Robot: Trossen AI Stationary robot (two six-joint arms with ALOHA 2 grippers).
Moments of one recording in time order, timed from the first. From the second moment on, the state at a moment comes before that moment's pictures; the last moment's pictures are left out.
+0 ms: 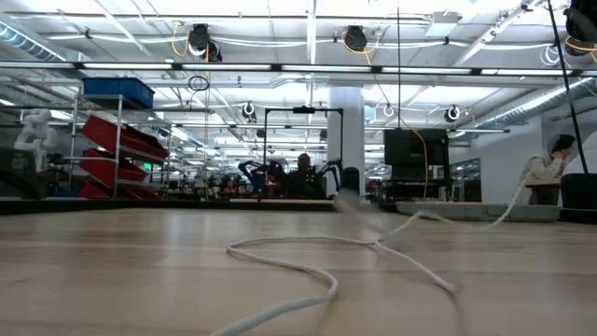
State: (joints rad) left arm -0.87 1.91 2.05 -1.10 -0.98 -0.53; right arm 1.34 1.01 1.02 0.10 1.56 -0.26
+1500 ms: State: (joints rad) left arm -0.66 2.11 2.05 -0.02 -1.04 0.54; right arm 0.95 1.17 1.02 0.10 0.99 -0.52
